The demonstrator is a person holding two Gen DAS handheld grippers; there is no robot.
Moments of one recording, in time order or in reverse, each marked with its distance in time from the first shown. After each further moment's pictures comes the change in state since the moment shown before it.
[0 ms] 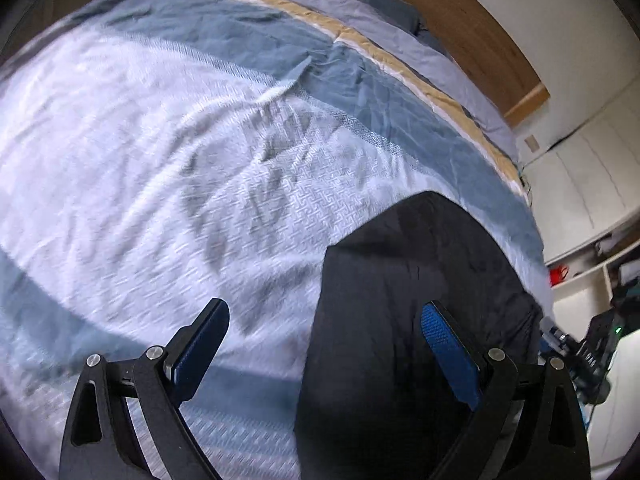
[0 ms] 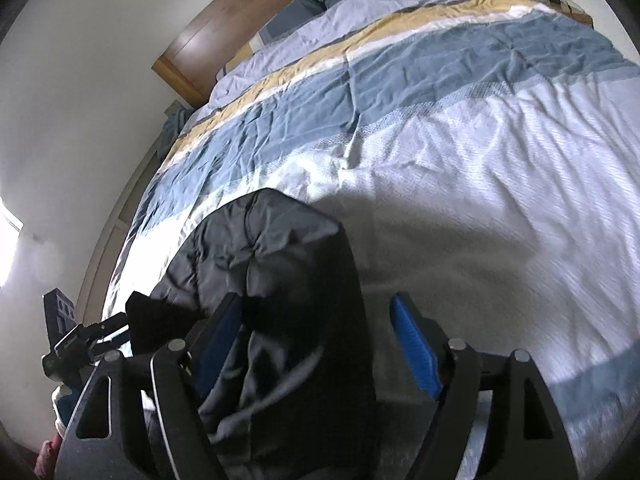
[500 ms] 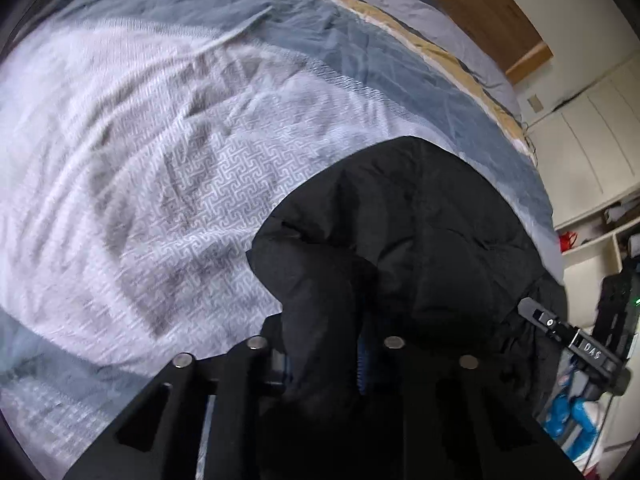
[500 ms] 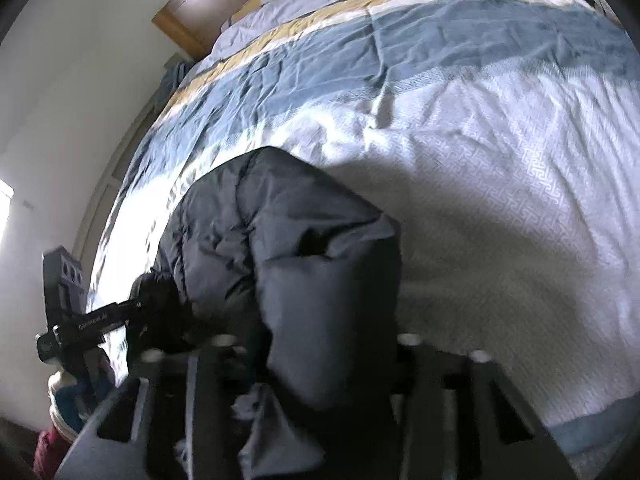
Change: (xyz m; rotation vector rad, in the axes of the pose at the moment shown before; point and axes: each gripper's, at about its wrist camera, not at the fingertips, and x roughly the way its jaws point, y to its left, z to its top) left arm 0.044 -0.049 -0.011 0.092 0.123 0.049; right arm 0.047 0.024 0.007 -0.090 0.167 -0.029
